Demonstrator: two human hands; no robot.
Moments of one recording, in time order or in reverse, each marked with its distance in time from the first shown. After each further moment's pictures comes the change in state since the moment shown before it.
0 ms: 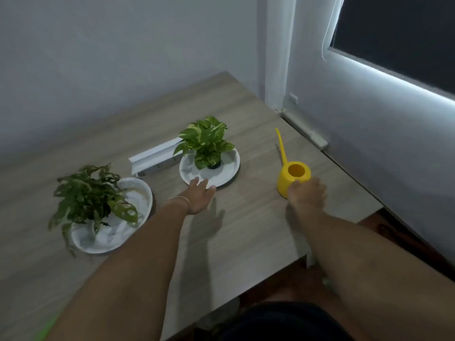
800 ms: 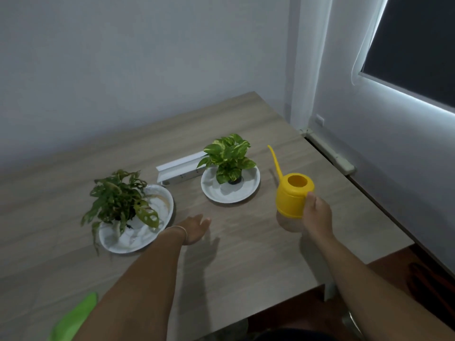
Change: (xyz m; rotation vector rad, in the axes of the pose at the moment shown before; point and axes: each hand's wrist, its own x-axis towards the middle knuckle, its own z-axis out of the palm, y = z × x) left_hand -0.032 -0.066 0.011 0.093 -0.052 -0.198; right_hand -0.035 -0.019 -0.019 0.396 -0.137 -0.444
